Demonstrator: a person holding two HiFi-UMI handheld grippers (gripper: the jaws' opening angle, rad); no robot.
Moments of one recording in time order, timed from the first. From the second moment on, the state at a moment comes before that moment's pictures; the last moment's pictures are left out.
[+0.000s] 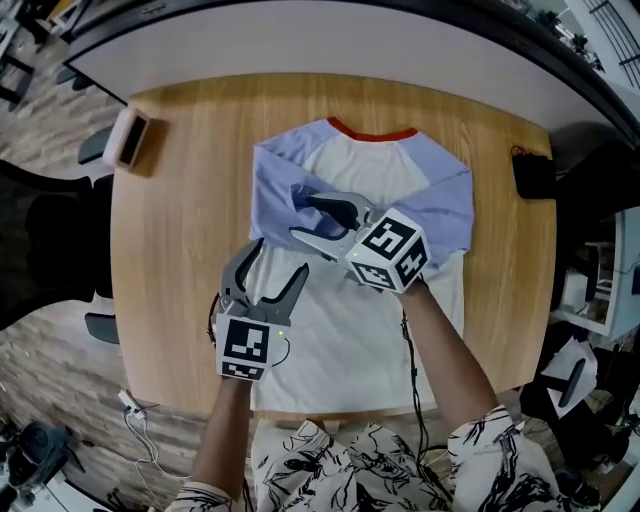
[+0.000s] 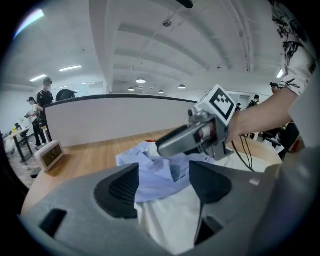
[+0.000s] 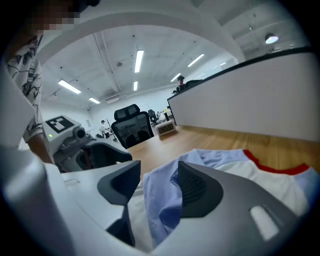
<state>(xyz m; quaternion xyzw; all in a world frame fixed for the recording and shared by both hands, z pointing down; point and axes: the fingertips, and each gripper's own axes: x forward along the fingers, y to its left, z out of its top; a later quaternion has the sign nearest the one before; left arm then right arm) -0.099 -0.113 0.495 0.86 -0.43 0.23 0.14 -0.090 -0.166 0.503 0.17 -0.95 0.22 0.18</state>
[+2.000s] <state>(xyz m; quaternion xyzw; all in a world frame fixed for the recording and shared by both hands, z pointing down) -0.104 -0.119 0.584 0.72 -0.53 0.17 0.42 -0.131 -0.237 0.561 0.12 -0.92 0.07 0.36</state>
